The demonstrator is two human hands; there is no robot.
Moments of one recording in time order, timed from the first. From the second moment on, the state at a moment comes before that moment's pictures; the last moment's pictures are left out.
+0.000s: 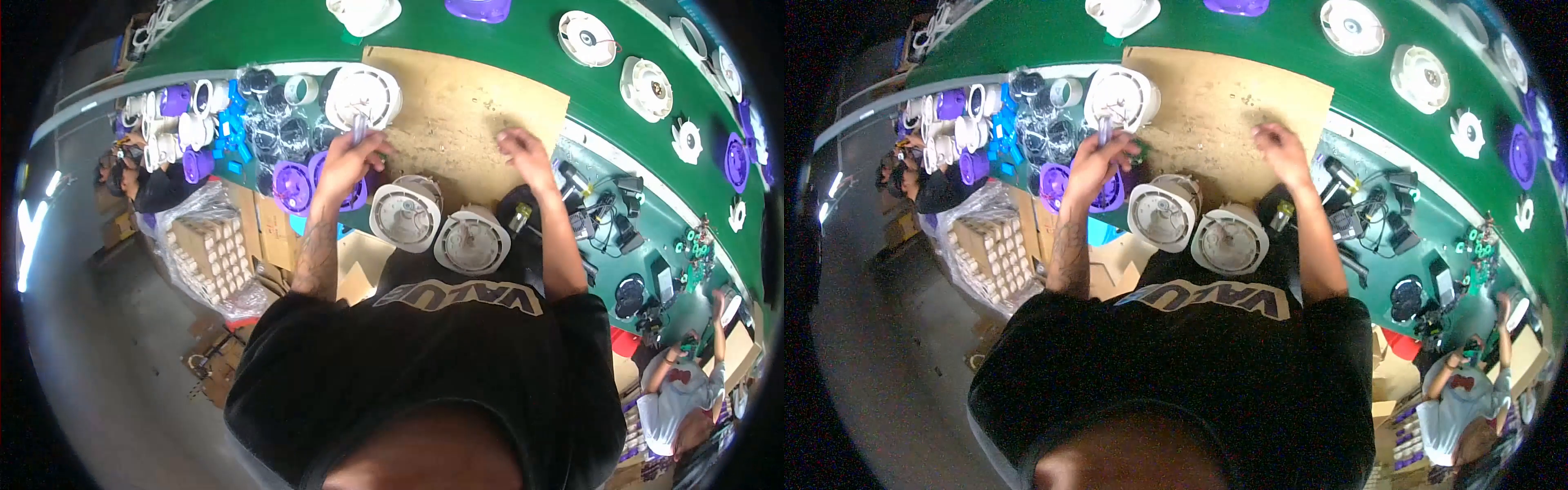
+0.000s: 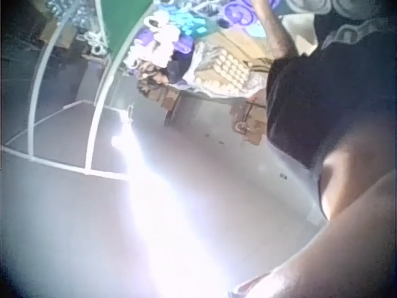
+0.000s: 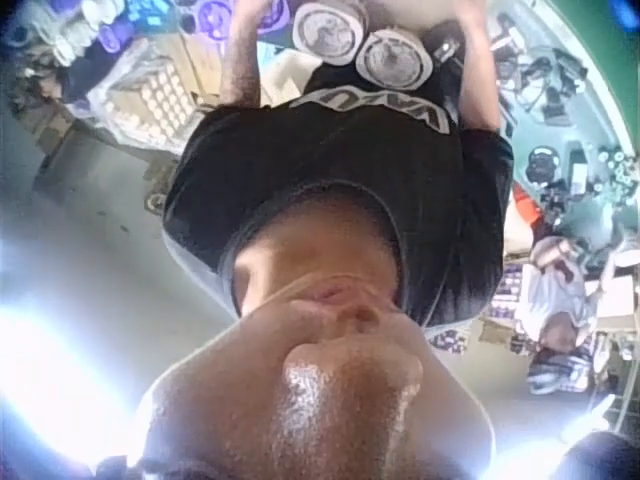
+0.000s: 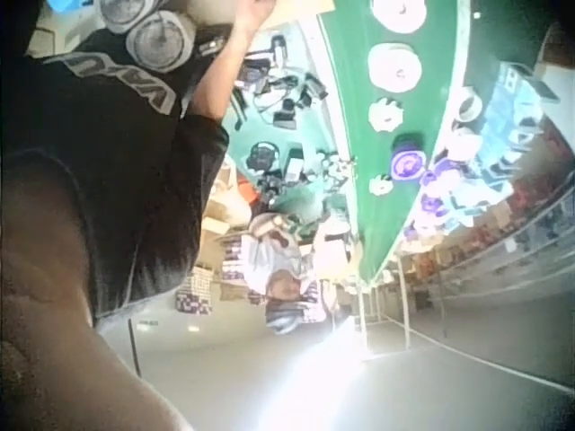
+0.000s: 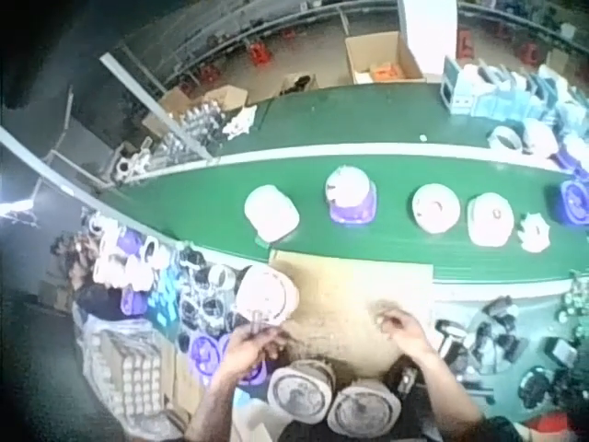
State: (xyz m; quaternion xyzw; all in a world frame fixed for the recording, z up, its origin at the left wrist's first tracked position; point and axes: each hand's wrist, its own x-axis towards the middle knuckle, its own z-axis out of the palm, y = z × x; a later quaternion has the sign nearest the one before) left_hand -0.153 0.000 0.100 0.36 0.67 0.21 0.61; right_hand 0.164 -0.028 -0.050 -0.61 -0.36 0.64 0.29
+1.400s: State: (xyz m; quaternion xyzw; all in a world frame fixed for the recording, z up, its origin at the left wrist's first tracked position) left_hand -0.232 -0.175 0.049 0.24 0.51 0.49 0.67; right_hand 0.023 -0.090 0.002 -0.50 -0.34 0.78 0.13
